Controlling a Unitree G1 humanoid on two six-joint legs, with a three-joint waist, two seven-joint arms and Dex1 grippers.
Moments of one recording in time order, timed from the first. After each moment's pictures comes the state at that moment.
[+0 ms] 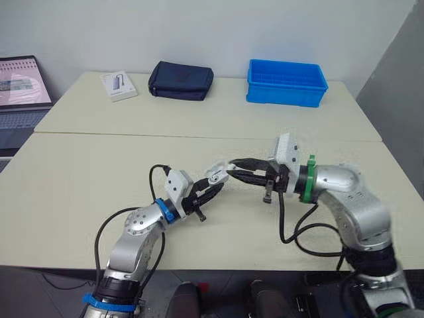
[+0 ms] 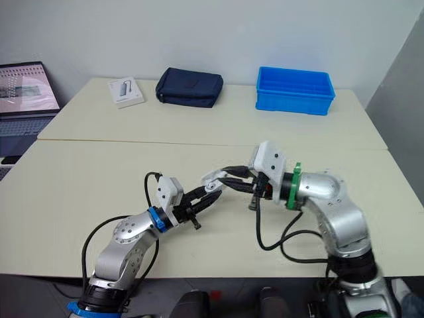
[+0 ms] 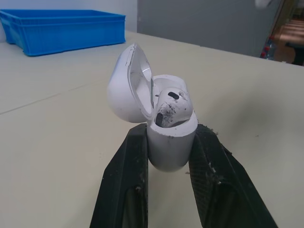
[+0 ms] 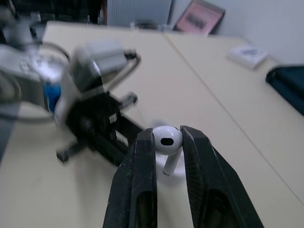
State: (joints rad) left arm -0.17 0.33 -0.07 -0.15 -0.34 0.17 -0.75; right arm -0.48 -0.35 0.10 -0.50 0.28 0.64 0.91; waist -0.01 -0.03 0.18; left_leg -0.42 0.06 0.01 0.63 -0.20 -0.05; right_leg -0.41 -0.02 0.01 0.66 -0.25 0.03
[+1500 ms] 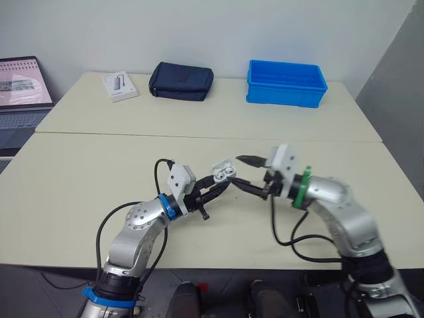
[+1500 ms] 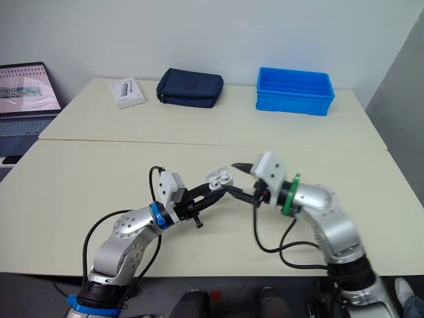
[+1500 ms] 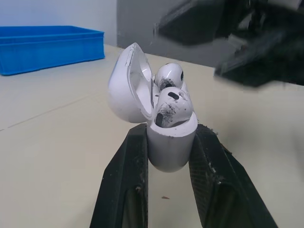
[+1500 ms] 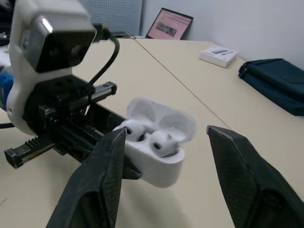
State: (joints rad) left arm -0.21 0.37 -0.10 -0.19 -0.40 0.25 -0.83; right arm -0.41 -0.48 0.10 -0.45 0.35 0.53 0.78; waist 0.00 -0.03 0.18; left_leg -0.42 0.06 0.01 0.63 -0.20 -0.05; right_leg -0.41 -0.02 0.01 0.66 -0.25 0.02
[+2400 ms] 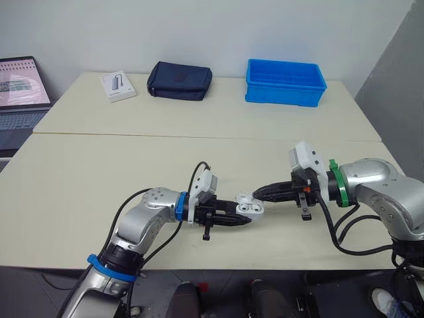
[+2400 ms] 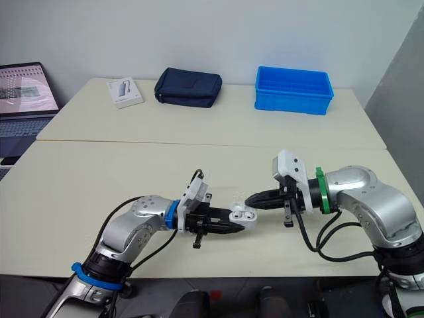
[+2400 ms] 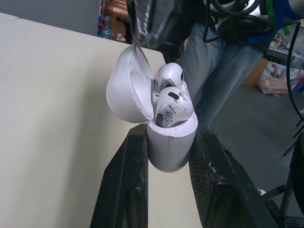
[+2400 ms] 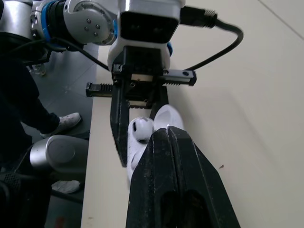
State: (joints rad) left arm -0.41 0.46 -0.26 -0.08 -0.50 0.45 -1.25; right arm -0.51 -0.82 0.12 -0.47 0.64 0.85 1.09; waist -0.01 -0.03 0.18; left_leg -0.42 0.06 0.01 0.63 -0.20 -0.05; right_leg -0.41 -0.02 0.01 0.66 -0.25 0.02
